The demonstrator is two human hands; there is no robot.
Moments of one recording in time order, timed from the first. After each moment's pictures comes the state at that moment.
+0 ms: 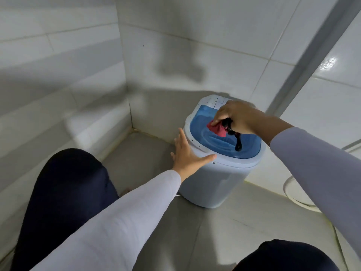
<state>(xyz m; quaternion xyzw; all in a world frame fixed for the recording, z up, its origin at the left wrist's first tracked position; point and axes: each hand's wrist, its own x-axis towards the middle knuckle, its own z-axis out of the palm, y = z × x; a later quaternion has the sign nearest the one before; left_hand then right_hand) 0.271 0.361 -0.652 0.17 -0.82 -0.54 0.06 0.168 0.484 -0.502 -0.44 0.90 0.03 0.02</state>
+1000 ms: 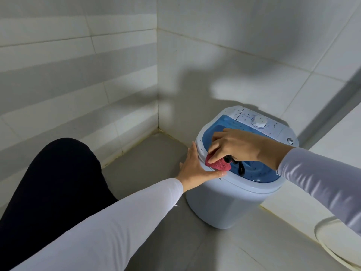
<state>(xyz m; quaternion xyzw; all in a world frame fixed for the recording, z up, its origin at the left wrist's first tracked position) 0.258 0.370 -0.669 0.21 -0.81 -0.54 0.04 0.141 0.472 -0.546 -0.77 0.61 0.18 -0.04</state>
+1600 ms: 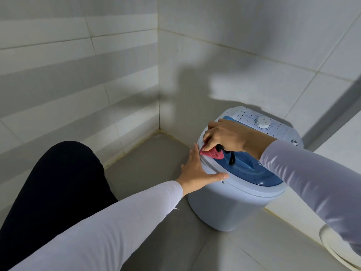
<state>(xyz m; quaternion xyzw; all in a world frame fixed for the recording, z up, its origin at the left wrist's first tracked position) 0.256 0.365 -0.672 0.20 -0.82 -0.54 0.02 0.130 0.433 -0.543 -0.70 0.67 0.24 -0.01</state>
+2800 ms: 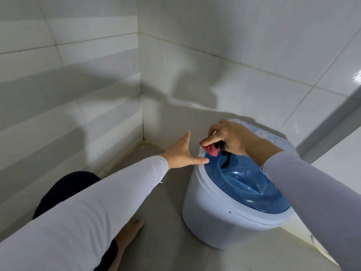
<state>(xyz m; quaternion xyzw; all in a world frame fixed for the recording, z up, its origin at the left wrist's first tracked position) 0.177 0.251 -0.626 0.12 -0.91 -0.40 -0.05 0.082 0.408 -0.537 -0.56 0.83 0.06 0.02</state>
